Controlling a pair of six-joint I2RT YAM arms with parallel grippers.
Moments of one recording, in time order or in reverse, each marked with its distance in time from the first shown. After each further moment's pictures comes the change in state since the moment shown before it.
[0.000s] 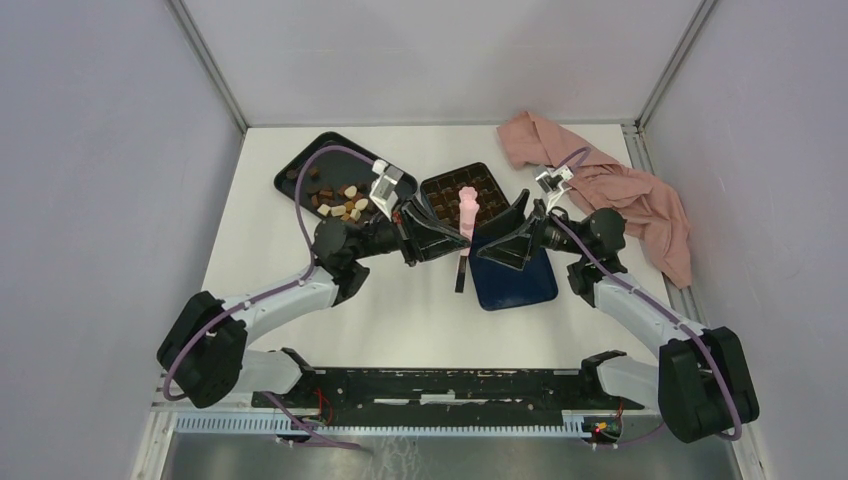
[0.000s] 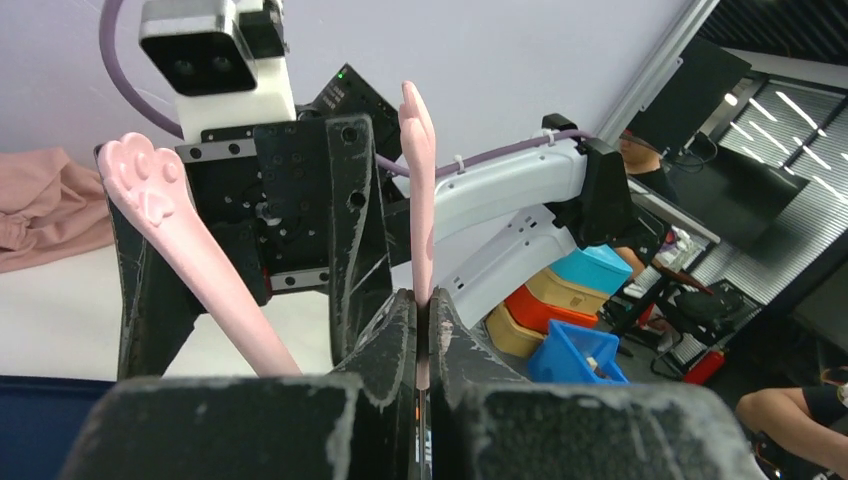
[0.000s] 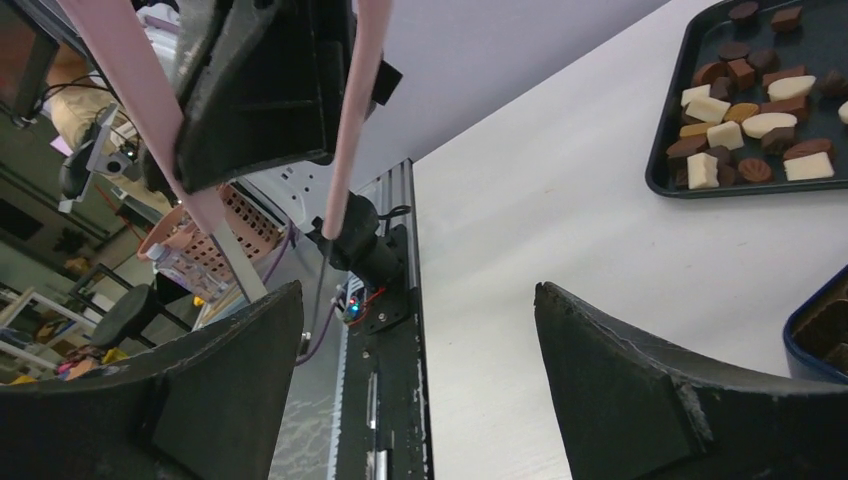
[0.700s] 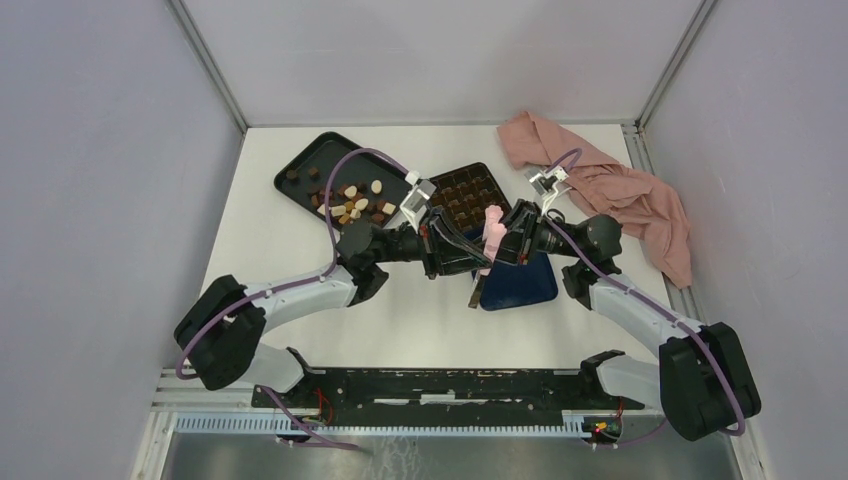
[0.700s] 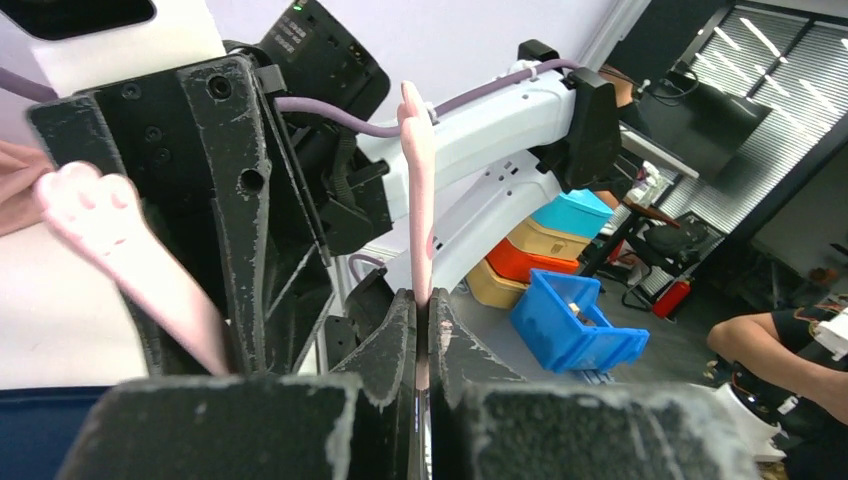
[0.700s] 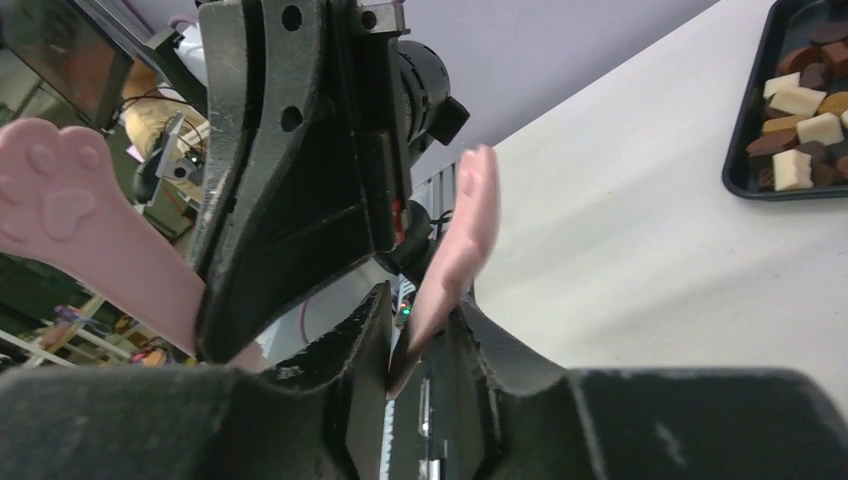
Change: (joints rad) left arm -0.117 0.123 0.056 0.030 0.064 0.058; right arm 0.050 0.015 -0.012 0.109 0.013 0.157
